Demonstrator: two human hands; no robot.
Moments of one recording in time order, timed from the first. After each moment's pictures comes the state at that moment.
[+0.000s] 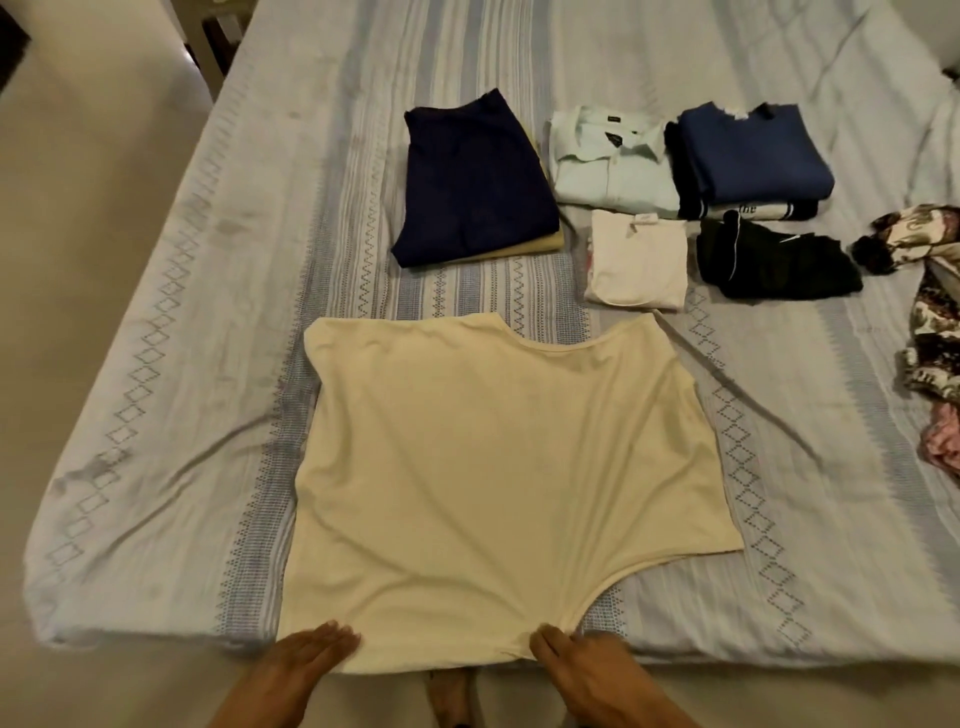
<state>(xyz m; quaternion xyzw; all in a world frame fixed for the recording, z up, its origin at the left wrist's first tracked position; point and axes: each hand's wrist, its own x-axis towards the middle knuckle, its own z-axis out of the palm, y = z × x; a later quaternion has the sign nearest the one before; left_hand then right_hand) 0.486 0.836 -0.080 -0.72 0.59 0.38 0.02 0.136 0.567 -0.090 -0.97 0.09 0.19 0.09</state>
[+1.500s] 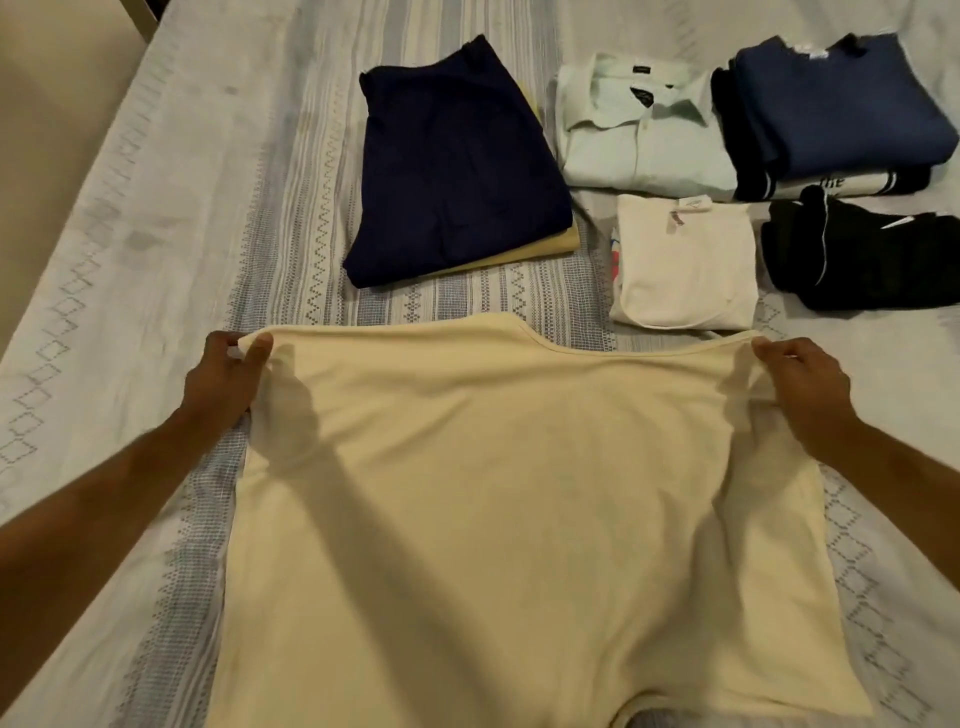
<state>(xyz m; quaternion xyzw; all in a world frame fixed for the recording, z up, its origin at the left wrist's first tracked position) 0.741 0.472 -0.100 -0.91 0.17 0.22 -0.29 0.208 0.125 -0.097 -0.61 0.68 -0.17 0.37</state>
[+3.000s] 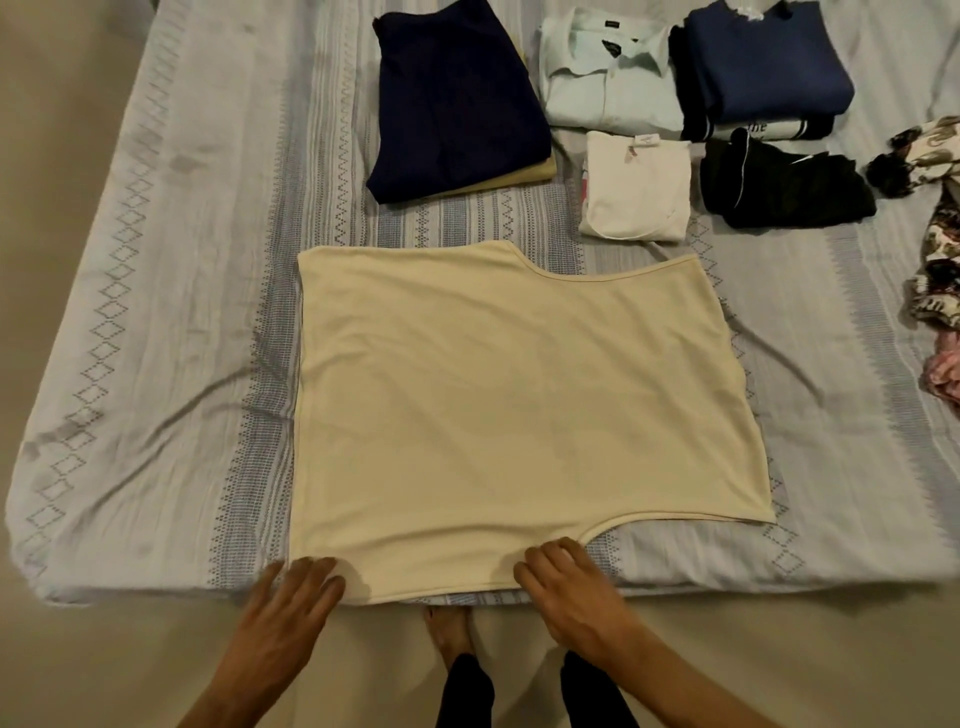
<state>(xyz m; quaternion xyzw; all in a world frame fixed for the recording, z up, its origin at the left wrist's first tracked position) 0.473 0.838 -0.096 -0.74 0.65 0.15 0.03 0.147 0.577 -0.091 -0.98 0.12 0.15 0.10</state>
